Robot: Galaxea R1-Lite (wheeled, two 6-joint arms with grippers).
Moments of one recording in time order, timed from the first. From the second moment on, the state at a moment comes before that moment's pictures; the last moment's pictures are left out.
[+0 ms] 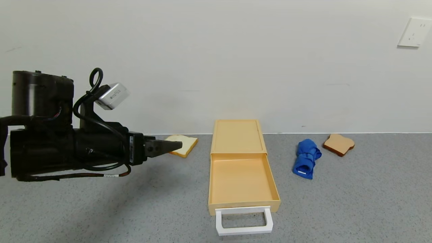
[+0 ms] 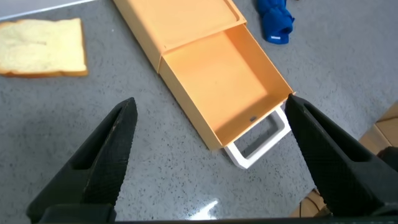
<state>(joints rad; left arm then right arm) -0.26 1.49 -0.95 -0.08 -0.39 -0.08 0.00 0.00 0.00 0.00 -0.02 0.02</state>
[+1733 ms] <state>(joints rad) -0.55 1.57 -1.44 0.56 0.05 -0.41 0.00 0.00 0.00 0.00 -0.02 0.02</state>
